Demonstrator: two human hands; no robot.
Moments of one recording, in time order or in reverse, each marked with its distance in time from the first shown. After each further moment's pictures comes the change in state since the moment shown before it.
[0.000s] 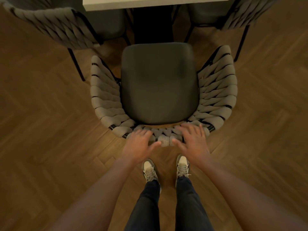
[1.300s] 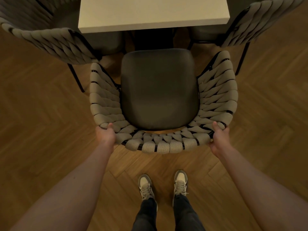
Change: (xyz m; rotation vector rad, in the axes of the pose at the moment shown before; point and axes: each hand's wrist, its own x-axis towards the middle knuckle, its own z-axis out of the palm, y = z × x) left_hand 0.110 -0.078 -0.044 -1.097 0.431 -1.239; right_hand 0.126 0.089 -0.058 1.503 0.353 1.017
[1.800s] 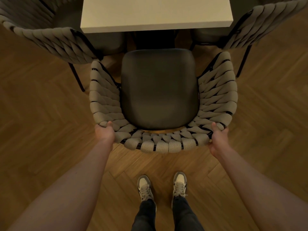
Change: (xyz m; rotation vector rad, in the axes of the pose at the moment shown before) left_hand 0.006 0.013 -0.001 0.024 0.010 -0.015; right_hand 0.002 -0.001 0.011 -0.025 0.009 -0.003
